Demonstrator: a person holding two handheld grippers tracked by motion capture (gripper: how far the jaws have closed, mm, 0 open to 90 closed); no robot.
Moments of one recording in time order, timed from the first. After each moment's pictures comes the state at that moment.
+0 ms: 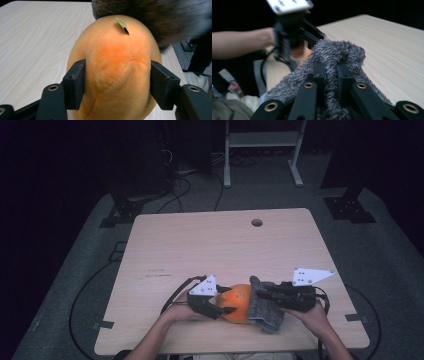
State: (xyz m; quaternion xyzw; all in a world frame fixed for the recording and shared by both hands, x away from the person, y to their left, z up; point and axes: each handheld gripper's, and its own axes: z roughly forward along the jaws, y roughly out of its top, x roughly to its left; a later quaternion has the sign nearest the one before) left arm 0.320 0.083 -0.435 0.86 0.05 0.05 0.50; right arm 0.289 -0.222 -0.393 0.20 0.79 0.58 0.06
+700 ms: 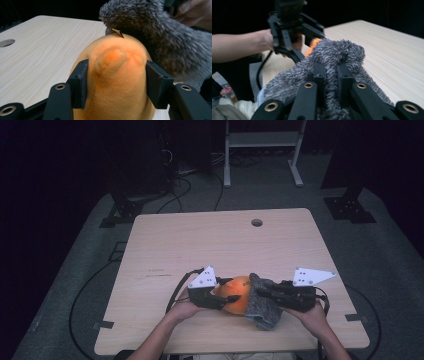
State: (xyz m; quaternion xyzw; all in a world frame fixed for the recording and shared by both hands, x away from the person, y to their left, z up) left arm 0.320 0.079 -0.409 0.83 0.11 0.08 0.54; right arm 0.287 -0.221 -0.391 0.20 0.78 0.58 0.08
